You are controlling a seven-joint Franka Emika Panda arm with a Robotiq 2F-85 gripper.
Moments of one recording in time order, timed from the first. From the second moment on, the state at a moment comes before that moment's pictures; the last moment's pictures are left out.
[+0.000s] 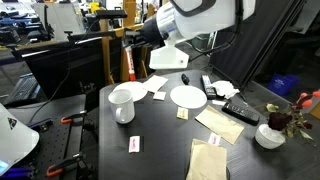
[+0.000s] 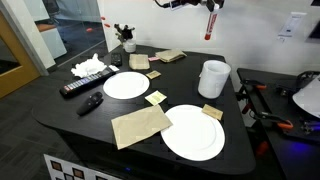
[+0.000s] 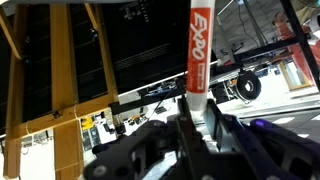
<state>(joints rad) -0.25 0.30 -0.08 -1.85 0.67 1.21 -2.21</state>
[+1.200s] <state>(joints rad) -0.26 0.42 -0.08 -1.84 0.67 1.07 -2.41</state>
